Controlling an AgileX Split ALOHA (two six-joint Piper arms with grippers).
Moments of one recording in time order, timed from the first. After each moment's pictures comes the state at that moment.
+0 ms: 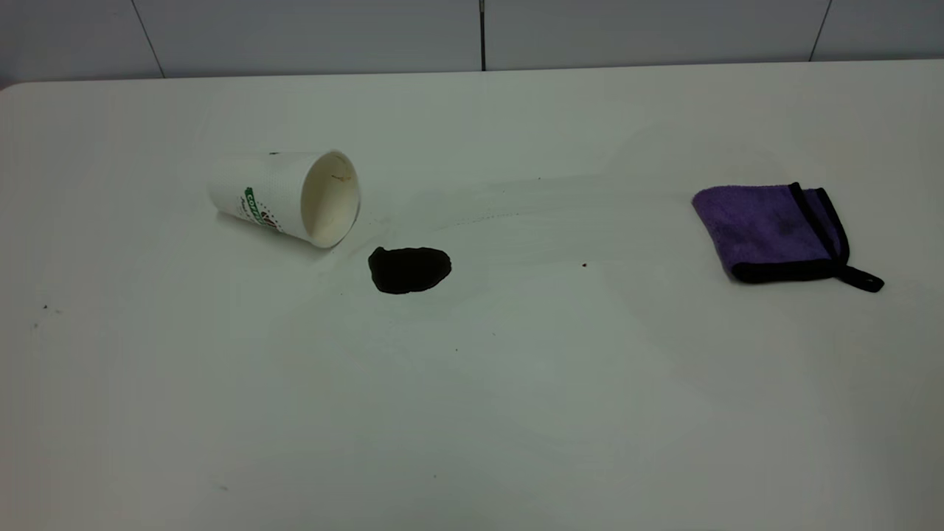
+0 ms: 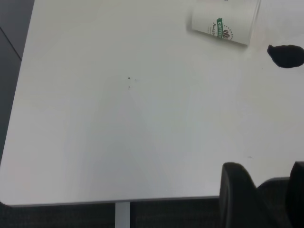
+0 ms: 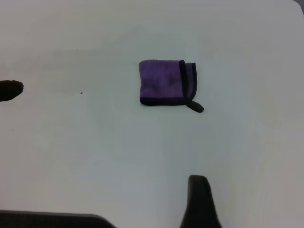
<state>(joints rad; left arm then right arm) 0.00 -0.02 -0.49 -0.01 1.12 0.03 0.01 -0.02 -0.48 0.07 1.12 -0.04</state>
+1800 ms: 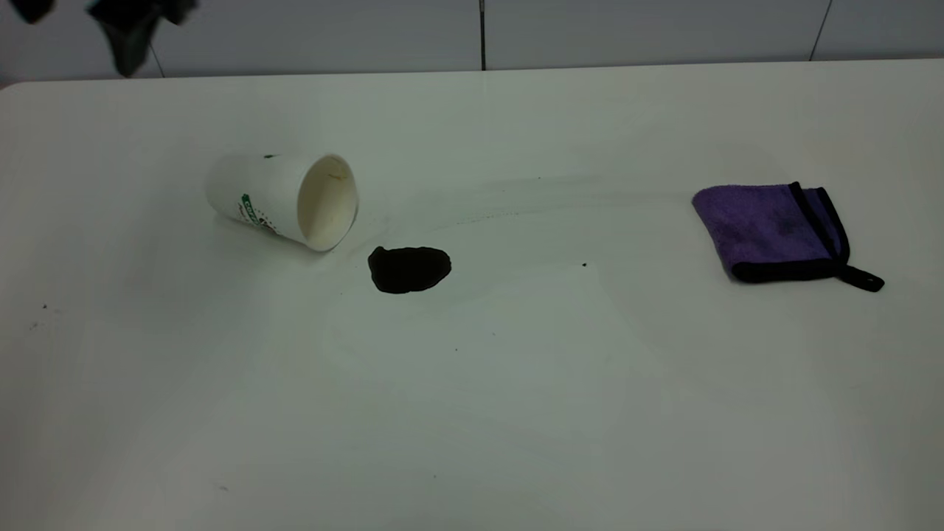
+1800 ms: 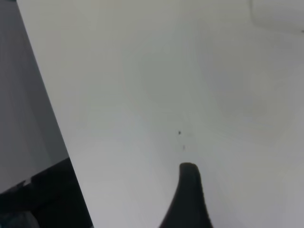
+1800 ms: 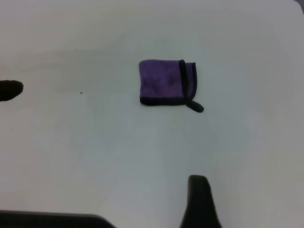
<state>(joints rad) -0.44 1.99 -1.44 0.61 0.93 -0.37 0.01 -0.02 -0.48 0.07 1.12 -0.04</state>
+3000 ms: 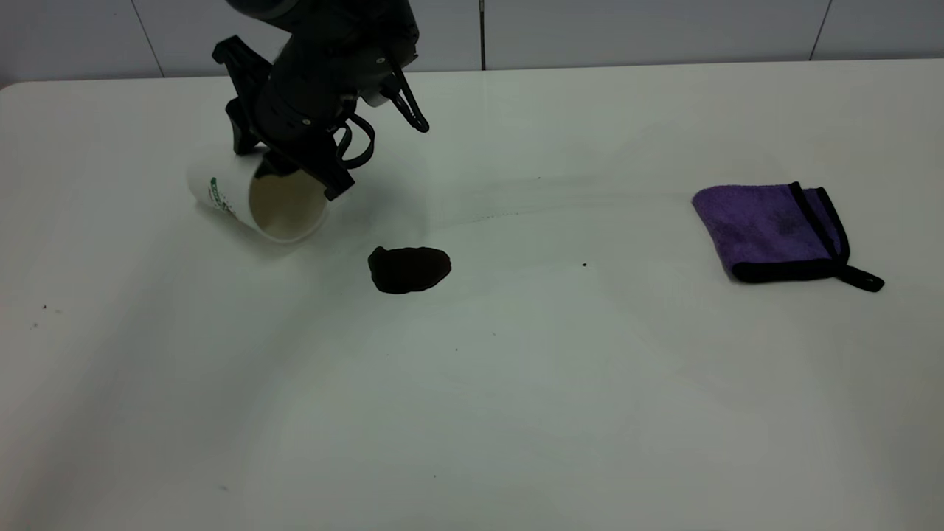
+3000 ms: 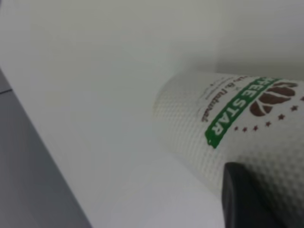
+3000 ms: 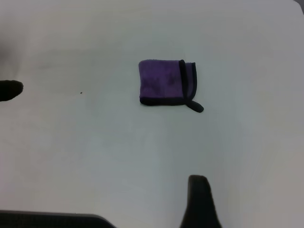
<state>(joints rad) -0.51 2.59 -1.85 0.94 0.95 -0.42 0.01 -0.02 -0.48 0.07 1.12 -0.04</state>
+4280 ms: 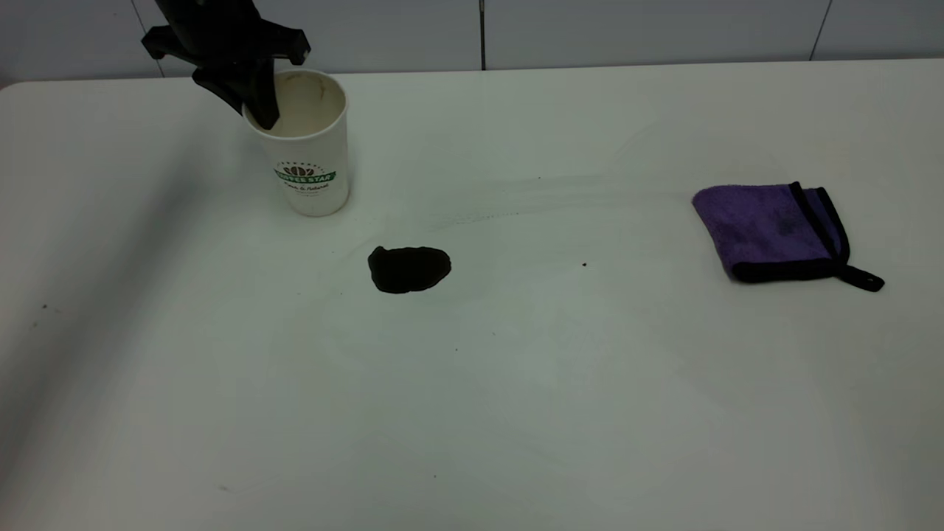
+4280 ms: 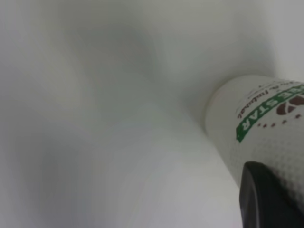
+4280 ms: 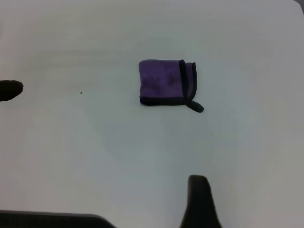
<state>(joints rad) -0.15 2.54 -2.08 -0.14 0.85 0.21 0.01 -0.02 -0.48 0.07 1.12 -0.04</state>
